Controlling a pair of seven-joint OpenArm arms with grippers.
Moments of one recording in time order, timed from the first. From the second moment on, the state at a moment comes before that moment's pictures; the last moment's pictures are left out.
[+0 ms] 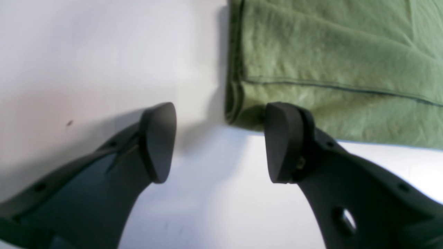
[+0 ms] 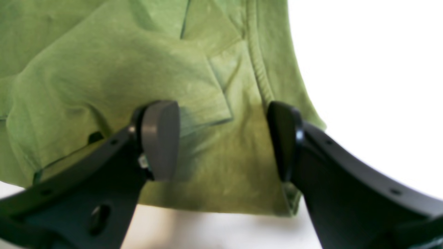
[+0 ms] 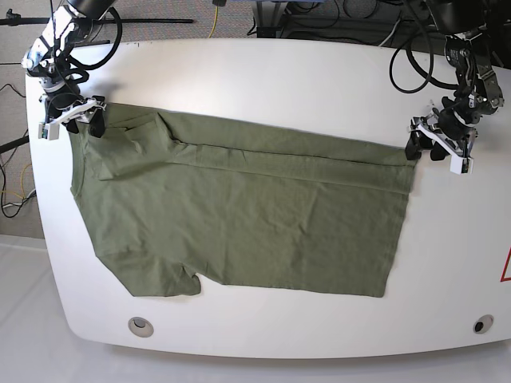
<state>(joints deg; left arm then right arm) 6.4 -19.3 -23.3 78.2 -30.0 -32.4 39.3 -10.2 11.9 46.2 77.1 23.2 40.2 -38.7</state>
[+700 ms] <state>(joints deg) 3.9 -19.9 -21.6 71.5 -30.1 -33.0 33.7 -10.2 11.8 46.3 77.1 23.0 40.2 -38.7</state>
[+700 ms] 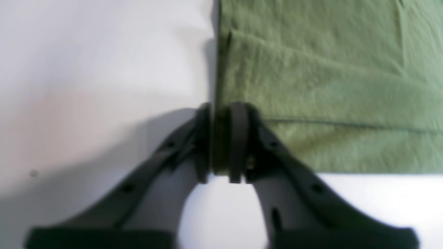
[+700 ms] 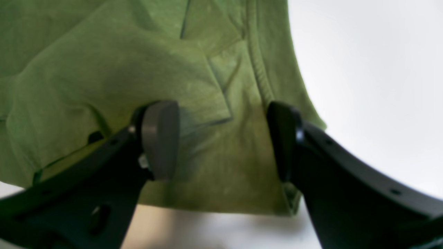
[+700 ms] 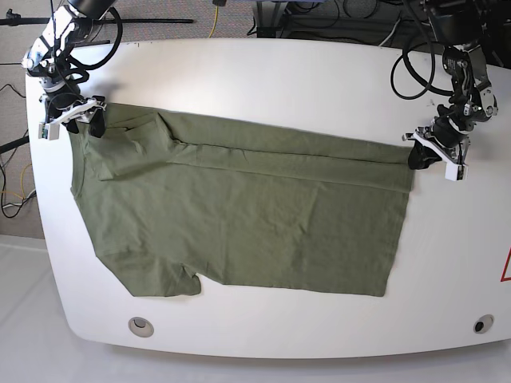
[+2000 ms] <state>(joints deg) 8.0 -21.7 -25.9 76.4 -27.9 -32.3 37.2 -14.3 10.8 50.7 90.9 20.4 40.2 -44.3</state>
